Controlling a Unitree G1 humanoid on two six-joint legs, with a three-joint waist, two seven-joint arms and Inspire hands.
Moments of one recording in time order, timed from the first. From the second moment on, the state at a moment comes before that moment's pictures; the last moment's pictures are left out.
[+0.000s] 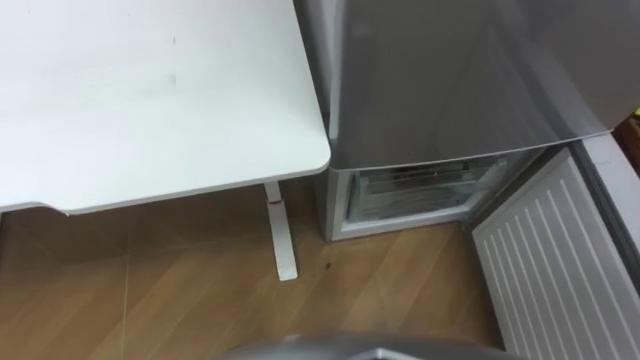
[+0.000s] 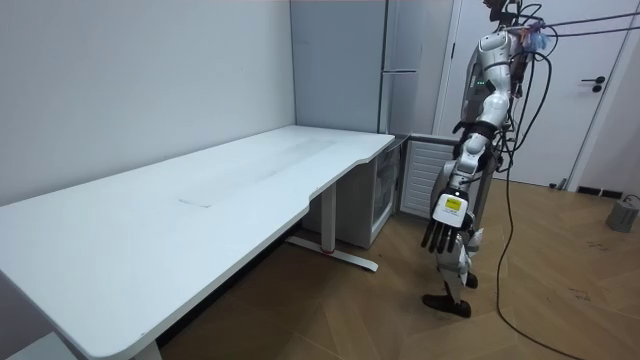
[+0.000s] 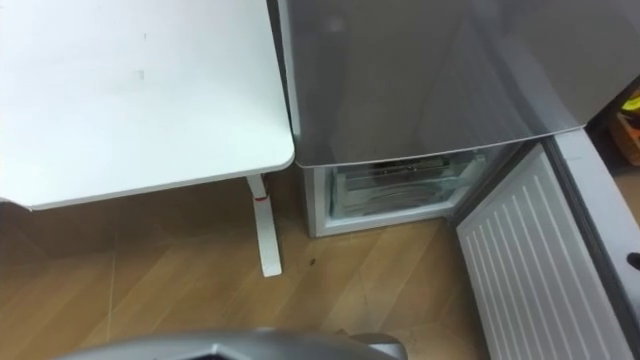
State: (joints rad) left arm 0.38 0.34 0.38 0.97 0.03 0.18 -0.01; right arm -0.08 -0.76 -0.49 1.20 0.46 0.20 -0.22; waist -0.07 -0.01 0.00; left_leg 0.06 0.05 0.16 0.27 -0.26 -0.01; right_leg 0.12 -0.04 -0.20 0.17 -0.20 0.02
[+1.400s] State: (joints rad) left arm 0.24 0.20 0.08 1.12 0.03 0.22 -0.03; right arm 0.12 -0.24 0.11 0.85 1.02 -0.05 0.11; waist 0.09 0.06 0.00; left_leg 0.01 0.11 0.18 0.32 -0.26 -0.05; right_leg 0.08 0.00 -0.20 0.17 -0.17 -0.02
